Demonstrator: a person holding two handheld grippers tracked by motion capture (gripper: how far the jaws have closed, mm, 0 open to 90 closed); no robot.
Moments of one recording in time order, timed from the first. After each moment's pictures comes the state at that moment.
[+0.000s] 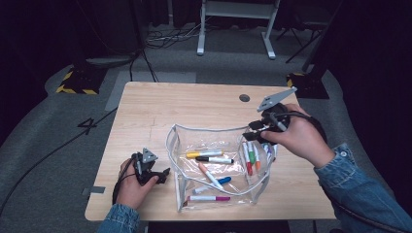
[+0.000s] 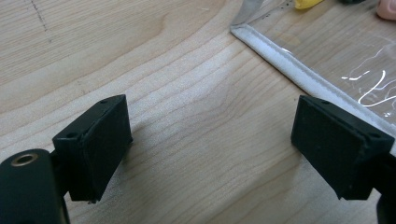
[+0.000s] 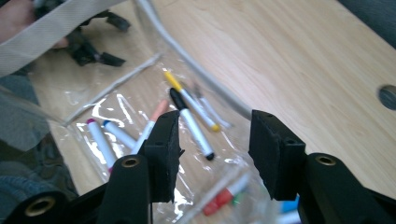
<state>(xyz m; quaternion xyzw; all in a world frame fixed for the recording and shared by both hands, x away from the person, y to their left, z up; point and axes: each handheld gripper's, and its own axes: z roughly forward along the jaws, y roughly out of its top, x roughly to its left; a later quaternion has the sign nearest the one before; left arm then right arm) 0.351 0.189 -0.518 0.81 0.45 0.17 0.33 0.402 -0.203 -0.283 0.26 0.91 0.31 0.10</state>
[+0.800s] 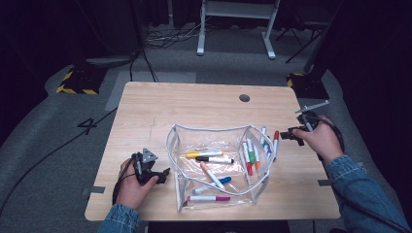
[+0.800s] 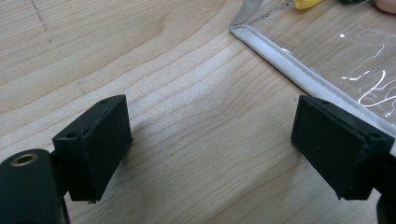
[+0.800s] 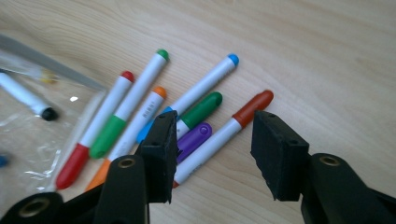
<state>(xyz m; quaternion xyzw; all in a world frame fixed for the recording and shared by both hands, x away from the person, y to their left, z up) 0.351 0.189 -0.518 0.81 0.46 0.17 0.33 0.471 -0.336 -0.399 0.48 0.83 0.26 0.10</state>
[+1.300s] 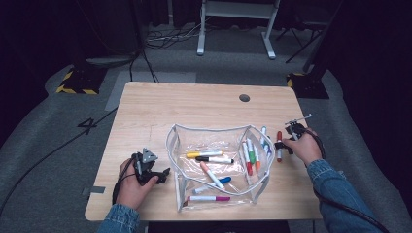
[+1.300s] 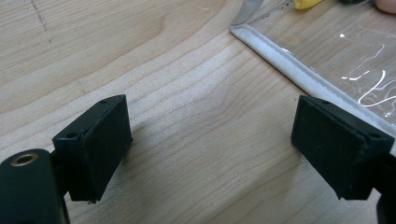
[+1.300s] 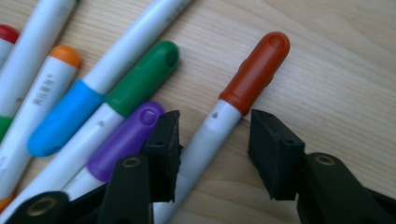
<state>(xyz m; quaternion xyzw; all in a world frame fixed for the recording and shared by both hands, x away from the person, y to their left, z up) 0.351 0.189 -0.518 0.81 0.46 0.17 0.33 0.491 -0.340 -0.478 0.54 0.81 0.21 0.10</state>
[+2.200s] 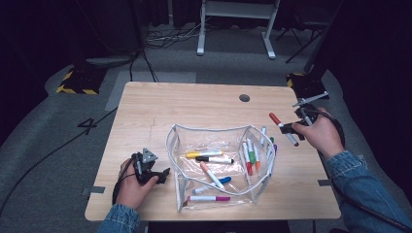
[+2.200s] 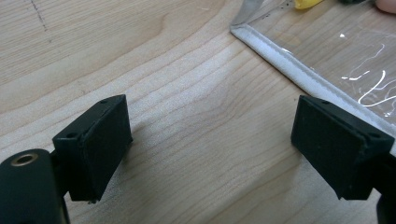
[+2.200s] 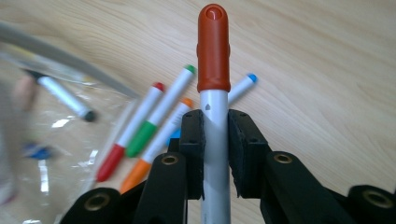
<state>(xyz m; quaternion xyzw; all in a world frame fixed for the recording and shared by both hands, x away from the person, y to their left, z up) 0.351 0.189 -0.518 0.81 0.45 0.17 0.33 0.457 -0.306 -0.342 0.43 0.86 0.26 0.10</state>
